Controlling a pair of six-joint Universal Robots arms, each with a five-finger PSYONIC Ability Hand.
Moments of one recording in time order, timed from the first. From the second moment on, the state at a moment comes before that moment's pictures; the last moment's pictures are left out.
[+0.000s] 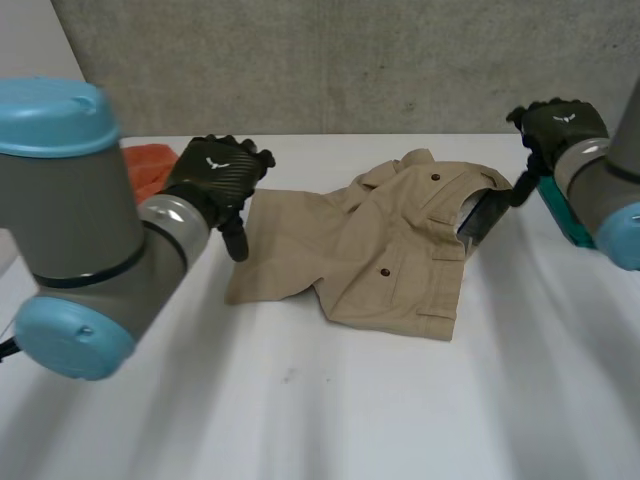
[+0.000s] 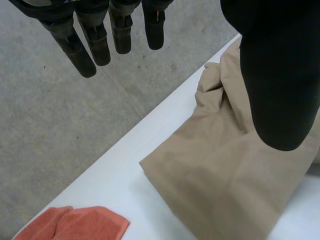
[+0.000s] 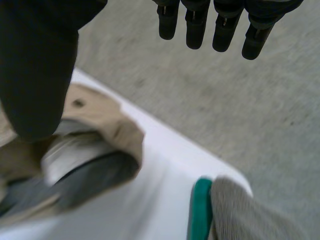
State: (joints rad) left arm 4.15 -1.94 -1.28 3.03 -1.64 3.50; right arm 1.82 -0.98 0.95 0.21 1.62 2.86; left_hand 0.22 0.21 0.22 0.21 0.05; right_hand 0.22 0.21 0.21 0.21 0.05
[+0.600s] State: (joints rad) left arm 4.25 -2.39 -1.01 2.96 -1.50 3.57; right arm 2.10 -1.03 1.57 -0.15 1.65 2.82; left_hand 0.56 0.56 0.56 0.56 0.39; right_hand 0.41 0.39 0.41 0.41 0.24
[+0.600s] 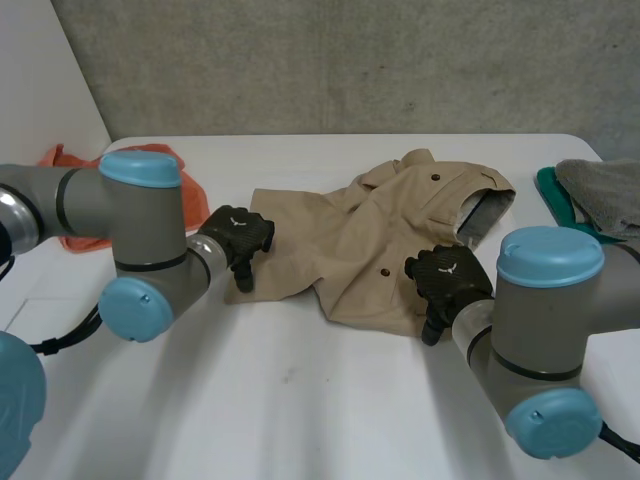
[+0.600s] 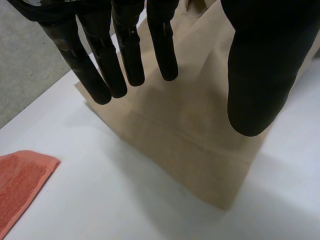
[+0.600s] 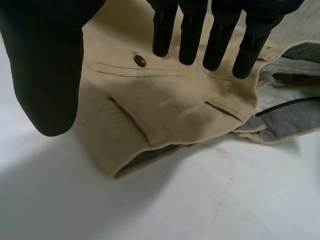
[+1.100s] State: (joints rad) left arm 4.21 -2.22 -0.96 2.94 -1.60 3.58; right arm 2.06 -1.10 1.47 -0.17 1.64 2.79; left_hand 1.16 1.19 1.18 1.19 1.00; right_hand 1.10 1.18 1.18 1.20 0.99
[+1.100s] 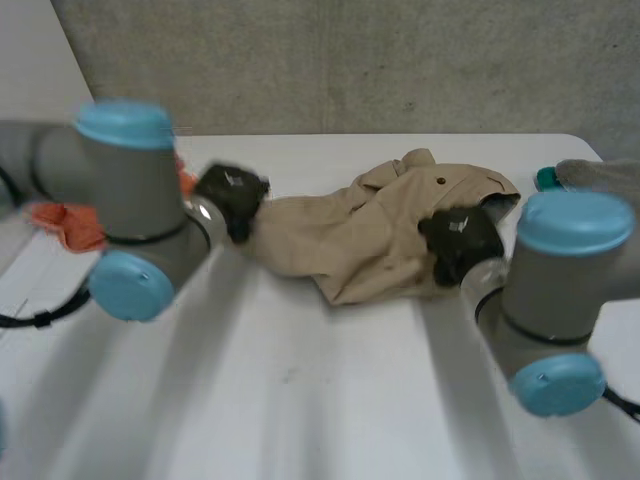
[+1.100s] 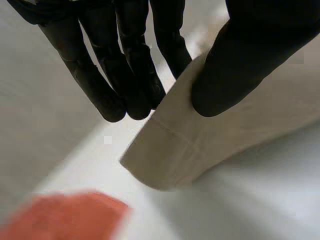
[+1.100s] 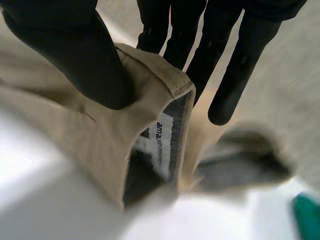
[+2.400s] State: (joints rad) left arm 4.30 -2.22 -0.68 2.89 -1.70 3.54; right arm 1.97 -0.98 0.96 0.23 1.56 2.72; left_hand 0.20 0.21 0.22 0.21 0.05; right_hand 0.25 0.25 0.24 0.24 0.08
